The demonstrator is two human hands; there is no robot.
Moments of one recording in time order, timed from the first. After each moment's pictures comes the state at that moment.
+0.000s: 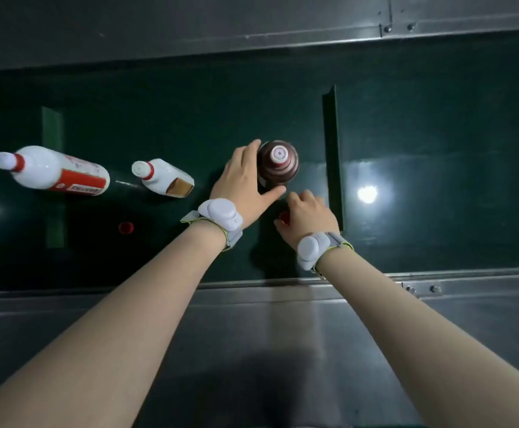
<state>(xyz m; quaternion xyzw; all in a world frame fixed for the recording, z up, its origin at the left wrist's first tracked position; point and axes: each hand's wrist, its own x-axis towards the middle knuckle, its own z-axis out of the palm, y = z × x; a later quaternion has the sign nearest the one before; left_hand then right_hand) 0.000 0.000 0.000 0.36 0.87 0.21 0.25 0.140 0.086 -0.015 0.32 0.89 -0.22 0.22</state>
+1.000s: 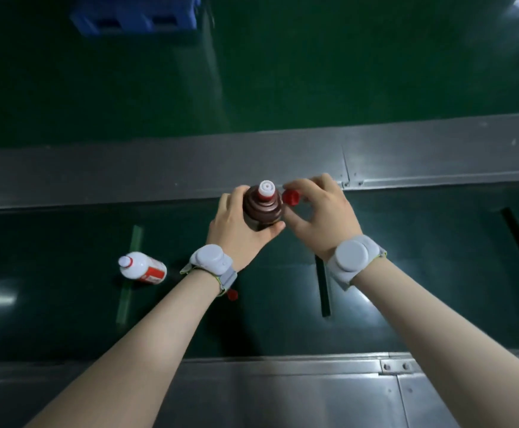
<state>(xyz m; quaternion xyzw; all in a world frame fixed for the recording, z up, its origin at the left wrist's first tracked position) -0.041 0.017 0.249 0.30 0.88 0.35 0.09 0.078 0.155 0.299 0.27 0.90 -0.31 -0.15</state>
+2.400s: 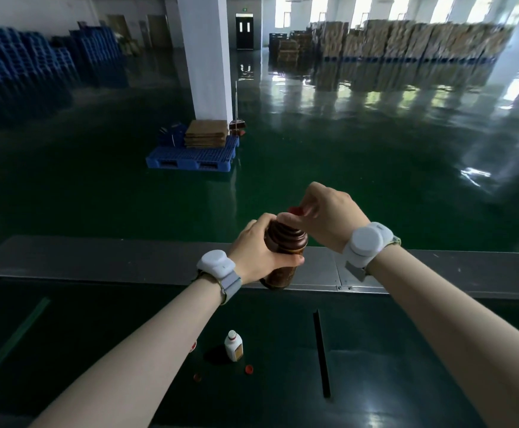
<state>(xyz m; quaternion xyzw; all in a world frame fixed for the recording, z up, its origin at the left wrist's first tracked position) 0.000 -0.090 0.561 0.40 0.80 0.43 0.12 0.116 0.054 0.643 0.21 0.94 -0.19 -0.20</state>
